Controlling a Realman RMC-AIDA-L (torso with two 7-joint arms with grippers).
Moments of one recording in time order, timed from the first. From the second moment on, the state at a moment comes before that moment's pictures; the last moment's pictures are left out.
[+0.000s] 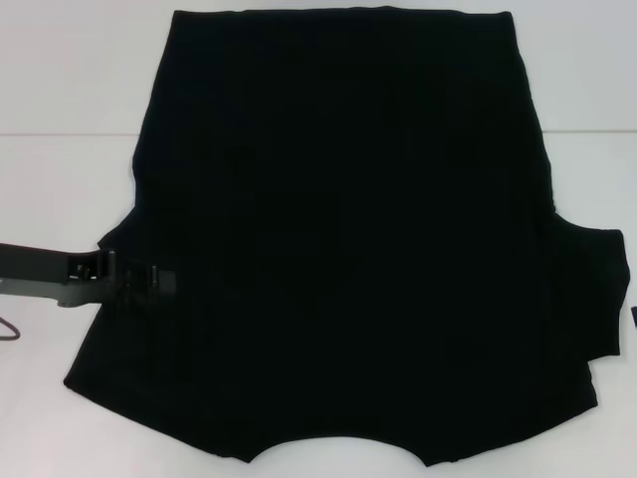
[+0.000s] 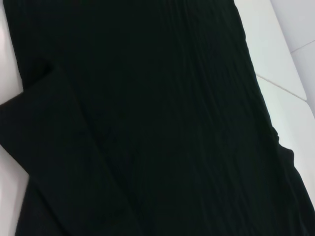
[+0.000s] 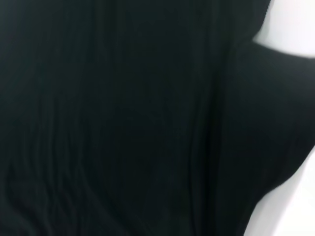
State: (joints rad) left arm -0.62 -2.01 0.51 0.86 2.43 1.63 -2.46; right arm 0.68 1.84 -0.60 -0.77 -2.62 -1.65 2.45
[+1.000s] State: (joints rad) left arm -0.61 -2.01 0.52 0.84 2.43 1.60 -2.46; right arm 0.70 1.90 -0.61 -0.66 -2.69 -1.47 2.45
